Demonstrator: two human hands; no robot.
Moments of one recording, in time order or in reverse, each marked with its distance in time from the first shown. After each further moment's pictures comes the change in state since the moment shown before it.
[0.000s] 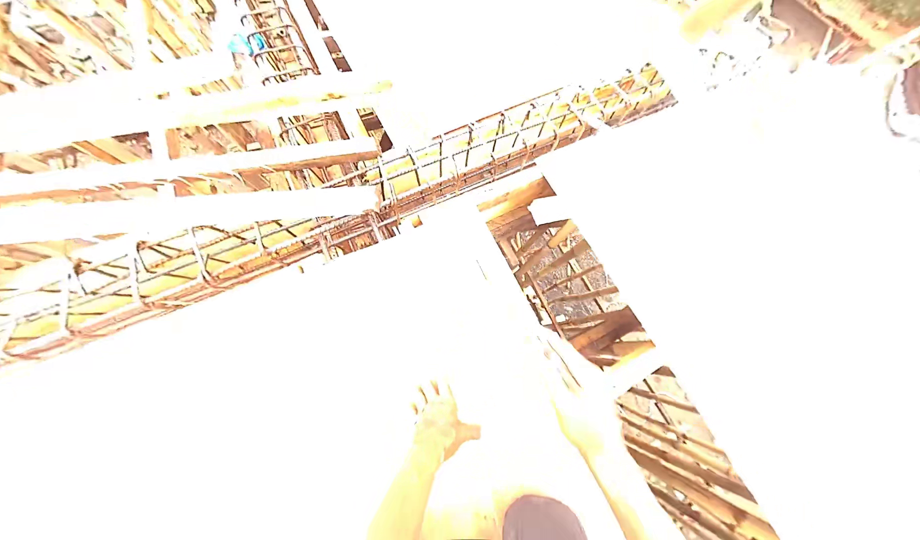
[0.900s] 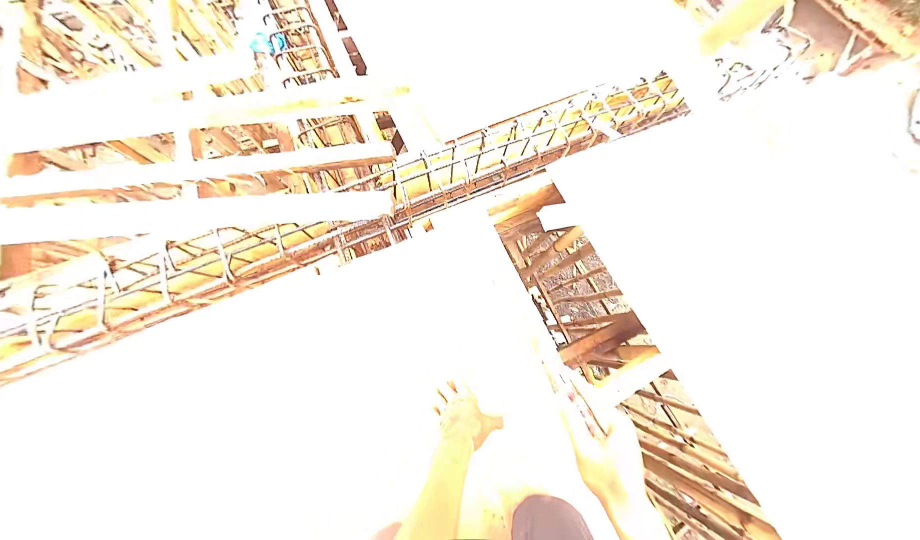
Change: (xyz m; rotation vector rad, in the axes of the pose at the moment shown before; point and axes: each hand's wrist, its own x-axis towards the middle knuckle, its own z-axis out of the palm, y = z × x) left_hand 0.008 0.024 0.009 -0.131 0.069 -0.089; right_hand -0.031 -0.010 -0.015 0.017 0.039 0.024
